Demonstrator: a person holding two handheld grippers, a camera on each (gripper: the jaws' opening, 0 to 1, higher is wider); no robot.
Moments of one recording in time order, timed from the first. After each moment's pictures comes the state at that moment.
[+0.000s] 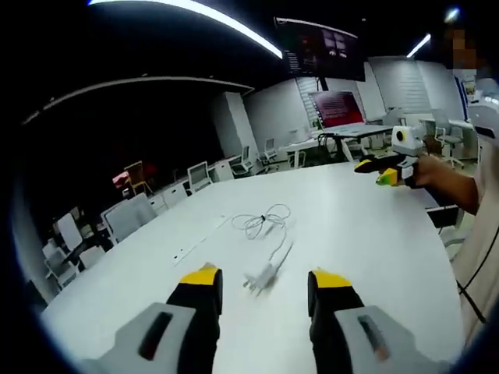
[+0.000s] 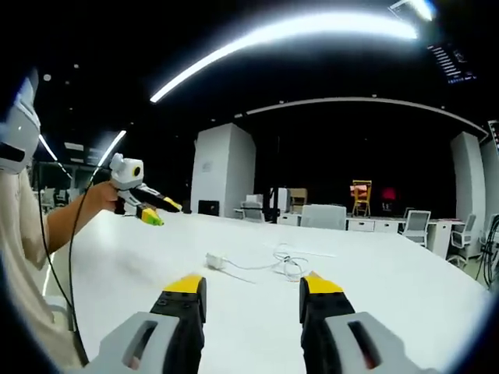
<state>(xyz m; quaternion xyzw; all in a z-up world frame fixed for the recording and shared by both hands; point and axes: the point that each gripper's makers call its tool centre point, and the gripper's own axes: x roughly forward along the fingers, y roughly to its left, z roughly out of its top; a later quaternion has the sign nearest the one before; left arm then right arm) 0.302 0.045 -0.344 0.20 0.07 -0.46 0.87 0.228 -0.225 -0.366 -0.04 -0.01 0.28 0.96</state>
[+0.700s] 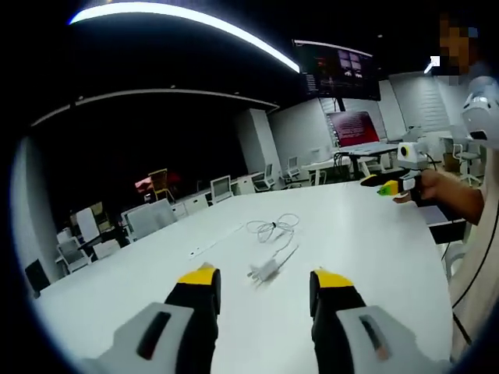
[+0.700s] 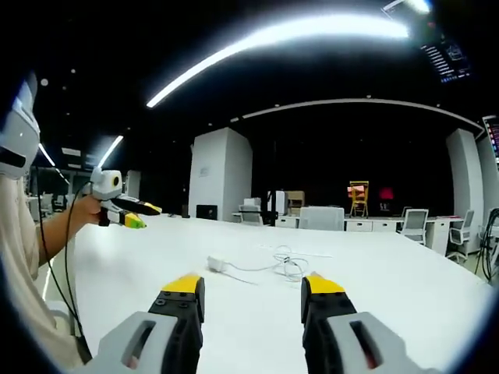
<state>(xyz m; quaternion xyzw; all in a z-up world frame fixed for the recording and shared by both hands) 0.268 0.080 -0.341 0.16 0.02 -0.40 0.90 0.221 -0.227 -0.366 -0.03 -0.02 0.27 0.96</state>
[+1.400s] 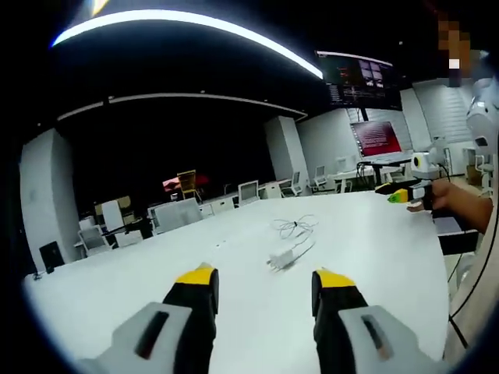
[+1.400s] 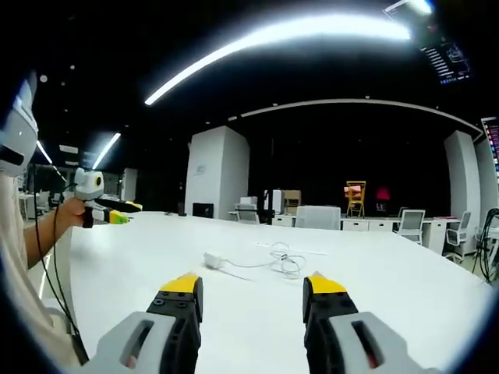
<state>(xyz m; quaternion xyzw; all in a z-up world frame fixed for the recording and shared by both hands) 0.248 0.130 -0.345 0.12 0.00 -0.32 0.94 0.223 -0.230 -0.373 -0.03 -0.01 0.25 0.97</state>
